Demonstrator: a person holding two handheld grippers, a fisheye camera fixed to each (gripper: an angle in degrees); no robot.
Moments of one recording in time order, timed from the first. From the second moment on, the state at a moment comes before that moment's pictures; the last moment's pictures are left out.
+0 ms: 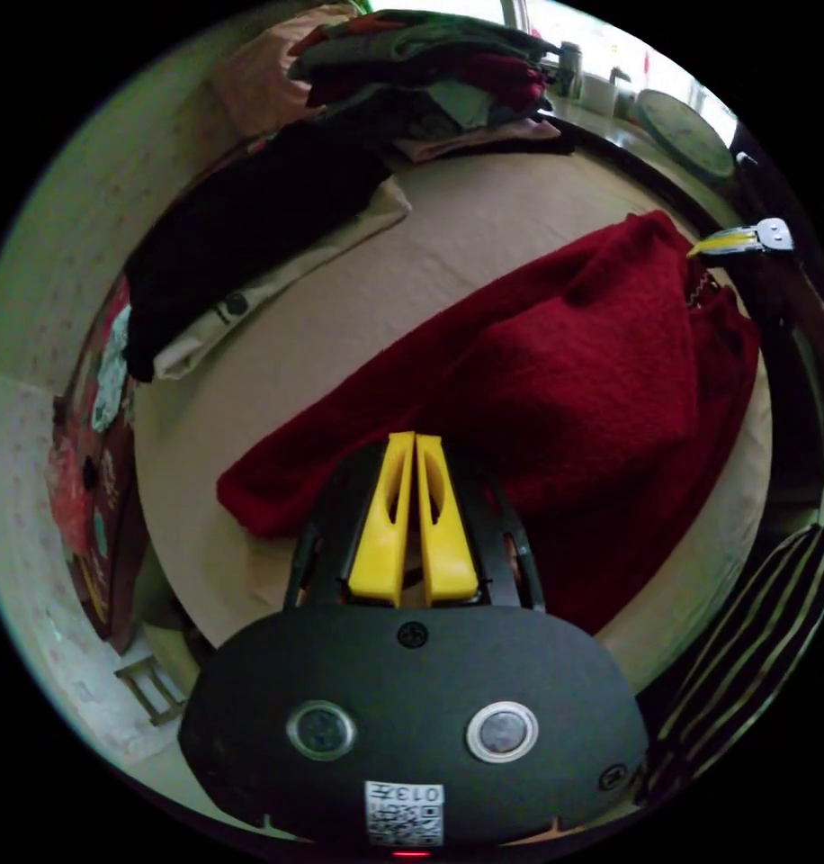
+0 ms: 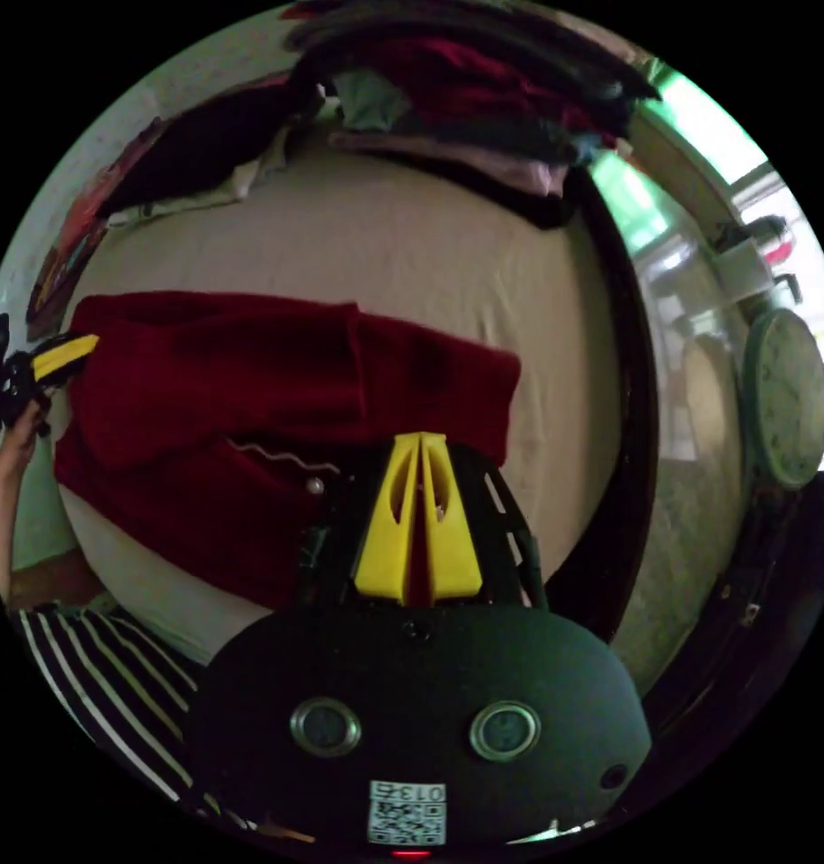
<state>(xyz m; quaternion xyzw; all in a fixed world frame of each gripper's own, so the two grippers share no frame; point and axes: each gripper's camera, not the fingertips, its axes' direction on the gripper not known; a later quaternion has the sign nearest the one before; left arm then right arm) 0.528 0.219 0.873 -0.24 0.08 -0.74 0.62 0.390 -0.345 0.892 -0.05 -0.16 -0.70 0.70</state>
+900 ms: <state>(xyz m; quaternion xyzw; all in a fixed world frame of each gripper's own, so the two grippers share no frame) 0.532 0.174 0.855 -0.26 -0.05 -0.72 0.64 0.412 -0.288 0.794 0.07 -0.27 -0.69 0.67</state>
